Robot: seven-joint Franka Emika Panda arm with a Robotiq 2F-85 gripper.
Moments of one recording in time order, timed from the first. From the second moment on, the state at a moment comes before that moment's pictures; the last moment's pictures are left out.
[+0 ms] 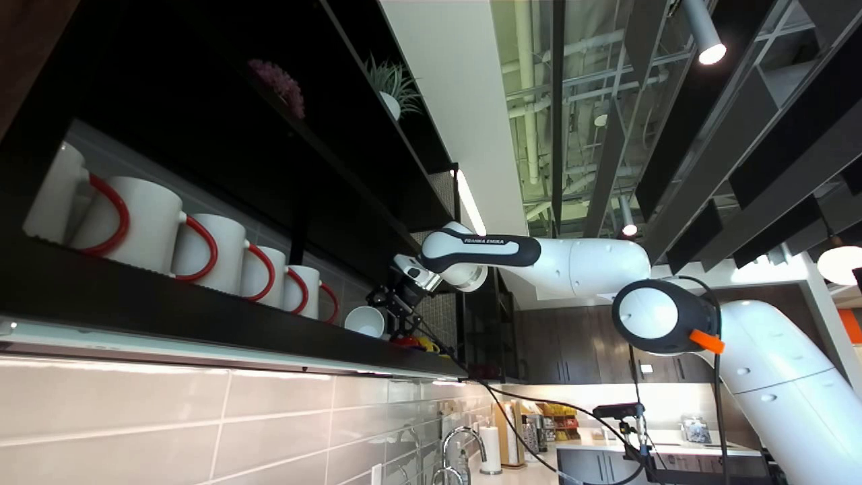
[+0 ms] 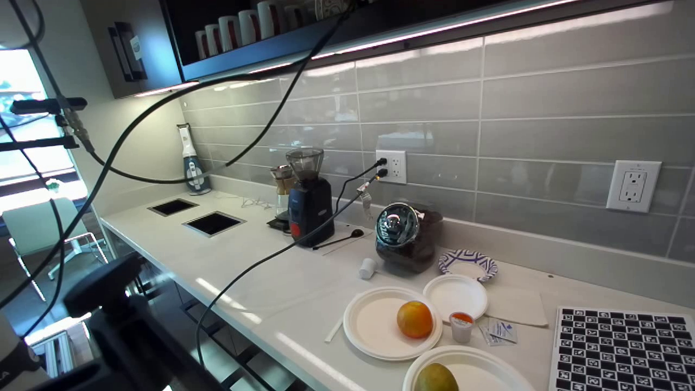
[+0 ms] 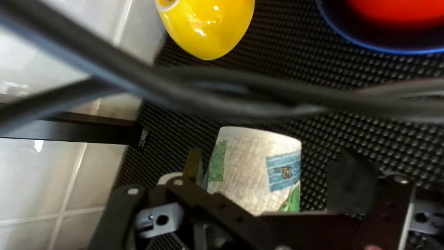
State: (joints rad) arm -0.18 0.28 -0.15 -1.07 0.21 2.16 -2.32
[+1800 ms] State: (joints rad) arm -0.10 0.29 -0.17 -1.02 0.04 2.23 -2.16
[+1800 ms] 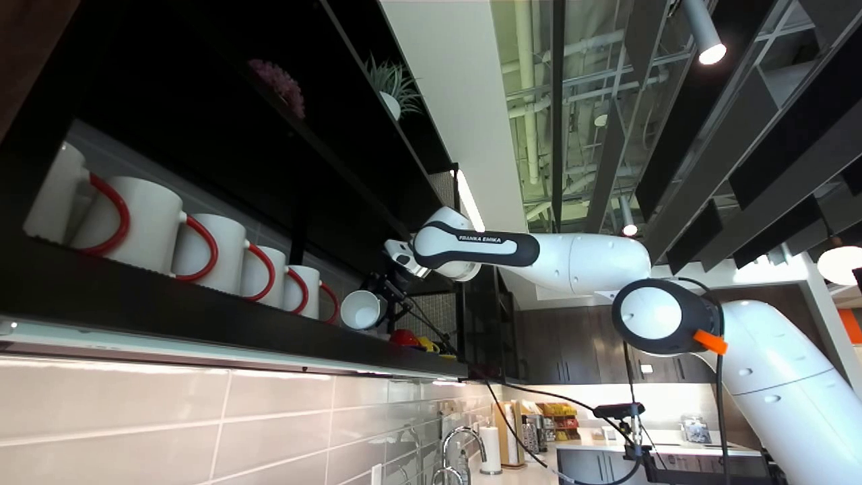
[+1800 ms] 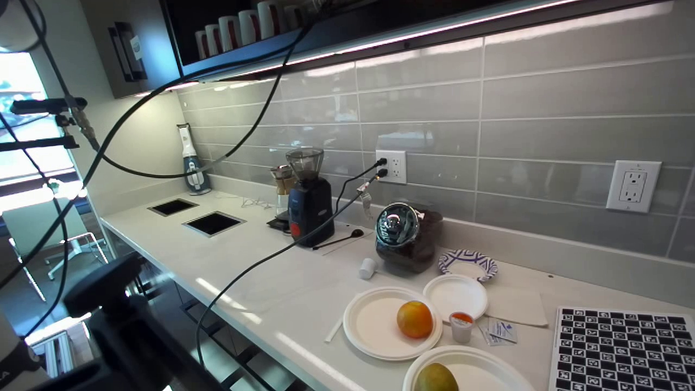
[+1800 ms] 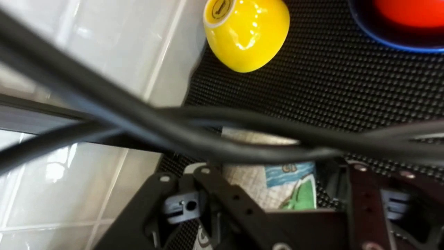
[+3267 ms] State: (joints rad) arm 0.10 -0.04 -0.19 -1.51 -1.01 2.22 -1.42
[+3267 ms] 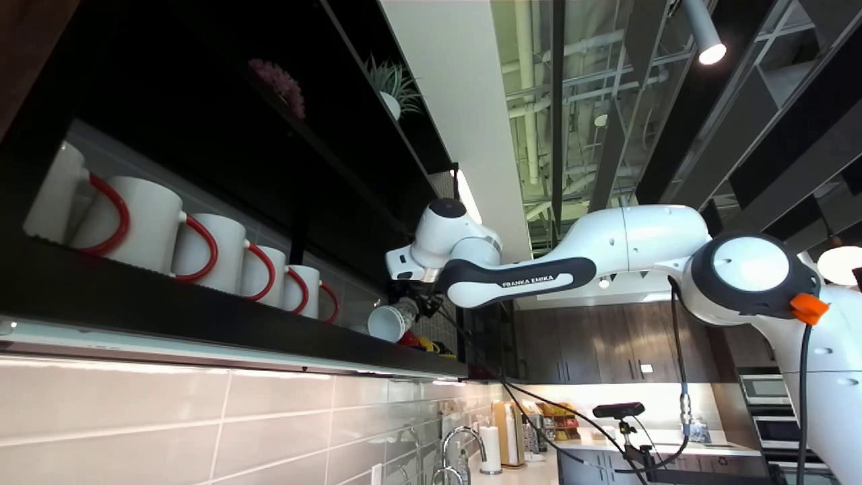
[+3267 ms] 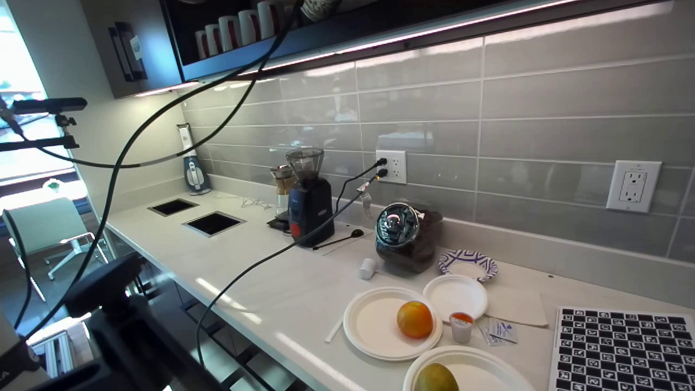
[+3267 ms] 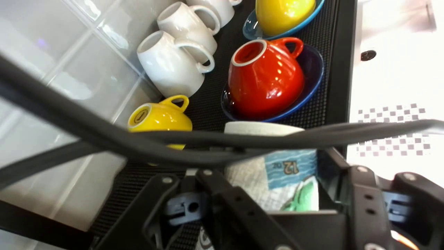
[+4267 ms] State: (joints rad) arm -0.03 -0.08 -0.11 -1.64 -1.44 2.54 -1.42
